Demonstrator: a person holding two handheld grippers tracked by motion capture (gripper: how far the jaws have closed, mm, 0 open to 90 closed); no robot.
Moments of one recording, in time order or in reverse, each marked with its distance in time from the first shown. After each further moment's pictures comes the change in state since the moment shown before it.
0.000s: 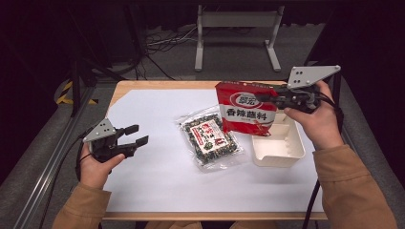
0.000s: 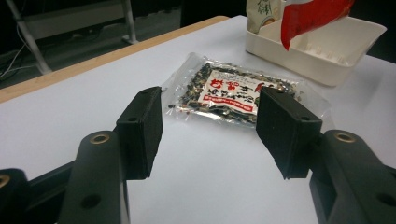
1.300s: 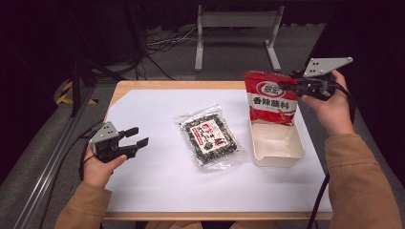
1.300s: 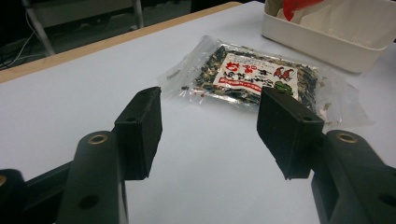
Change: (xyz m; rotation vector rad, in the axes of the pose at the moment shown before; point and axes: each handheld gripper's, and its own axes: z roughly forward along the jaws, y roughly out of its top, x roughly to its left) left arm 0.009 -0.019 0.012 0.034 0.027 -0.016; right arm -0.067 -0.053 -0.014 0.124 -0.142 0.021
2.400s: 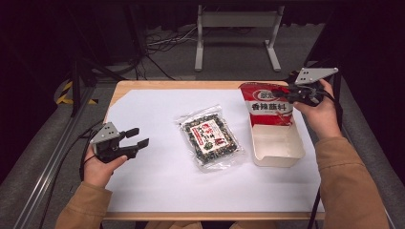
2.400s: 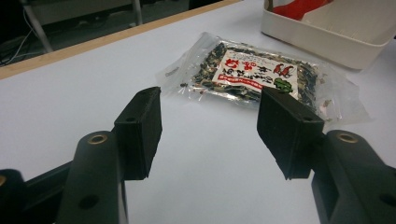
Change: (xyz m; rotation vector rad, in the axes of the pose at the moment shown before) left arm 0.000 -0.001 0.001 0.008 -0.003 0.005; right arm 0.001 -0.033 0.032 -0.008 0.020 0.075
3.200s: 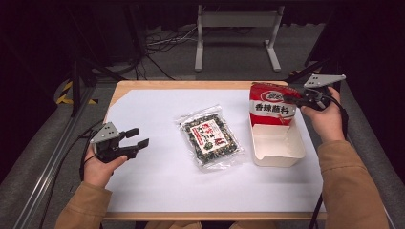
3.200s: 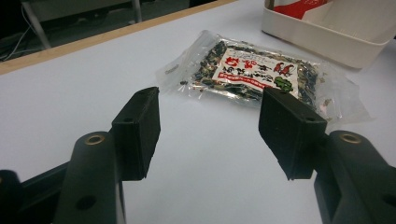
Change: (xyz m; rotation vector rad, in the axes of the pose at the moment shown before) left arm 0.001 -0.001 0.002 0.011 -0.005 -0.010; right arm -0.013 -0.041 -0.007 0.054 -0.090 0.168
